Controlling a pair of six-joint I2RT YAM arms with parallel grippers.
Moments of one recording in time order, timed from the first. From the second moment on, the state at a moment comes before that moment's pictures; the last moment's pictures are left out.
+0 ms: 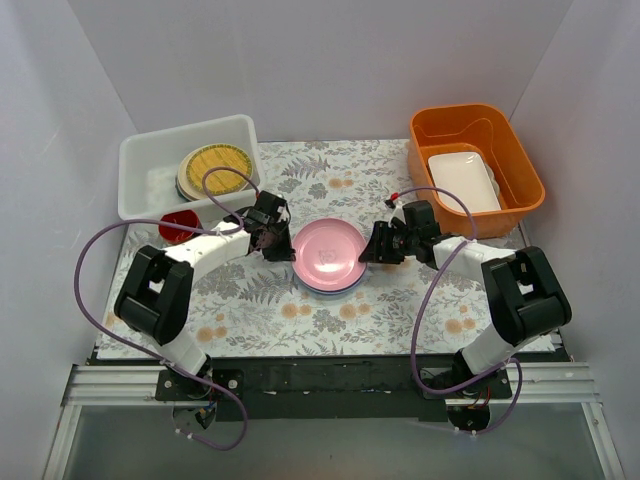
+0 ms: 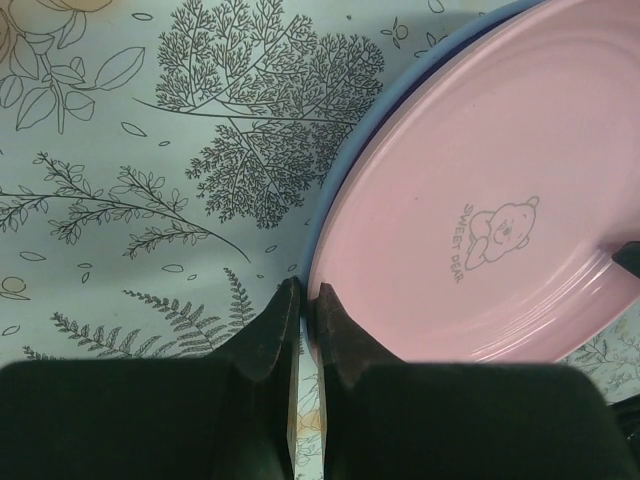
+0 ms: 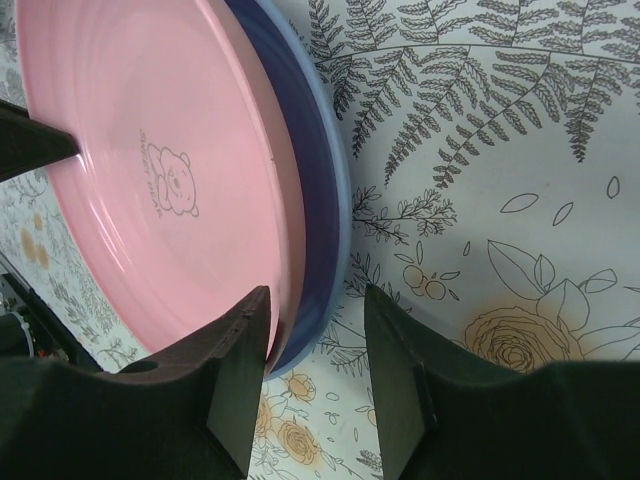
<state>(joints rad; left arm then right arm) -0.51 1.64 1.03 -0.40 0.08 -0.62 0.38 1.59 0.76 0.02 -0.48 0.44</state>
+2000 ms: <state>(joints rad) -0.55 1.57 1.12 -0.33 0.18 -0.59 0.40 1.61 0.76 0.04 -0.52 0.43</state>
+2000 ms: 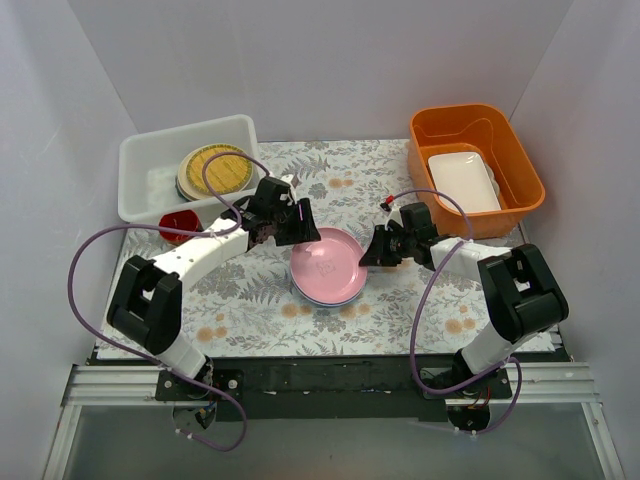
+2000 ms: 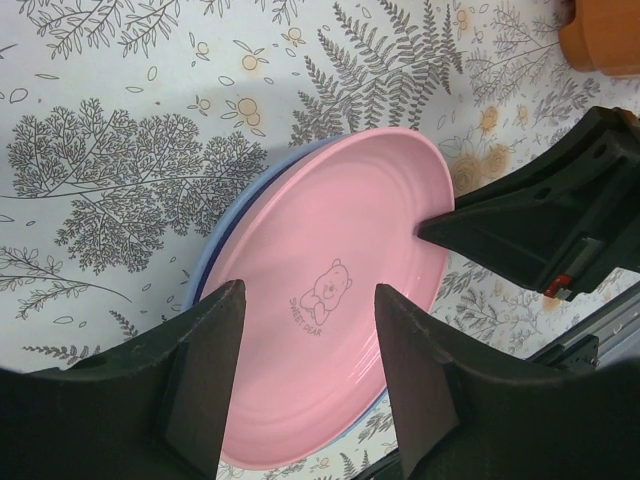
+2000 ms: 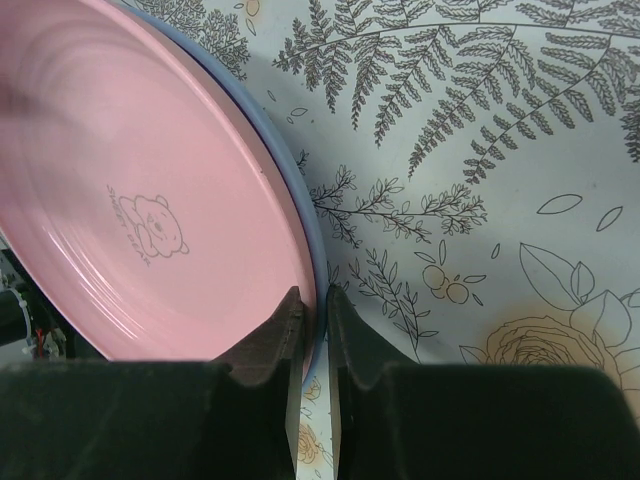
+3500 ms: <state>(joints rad) -0.55 1.53 1.05 -0.33 0.05 -0.59 0.40 1.67 0.76 0.06 -0.59 0.42</state>
